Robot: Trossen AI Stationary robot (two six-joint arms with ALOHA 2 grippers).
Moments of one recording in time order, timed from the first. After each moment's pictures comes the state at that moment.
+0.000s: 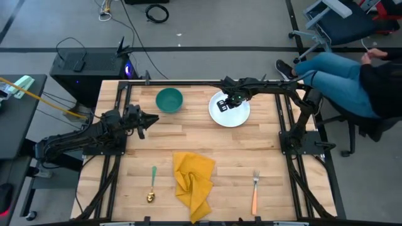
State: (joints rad) left arm 0.35 0.23 0.05 0.14 0.05 -0.39; right arm -0.55 1.77 1.17 -0.70 0.03 0.58
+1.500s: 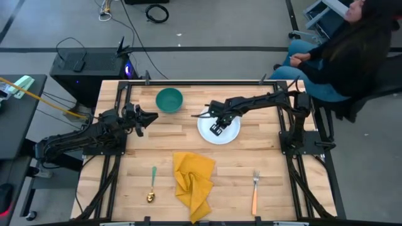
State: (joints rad) left arm 0.35 0.23 0.05 0.22 0.05 -0.52; right arm -0.26 1.87 1.17 -0.62 -0.03 0.47
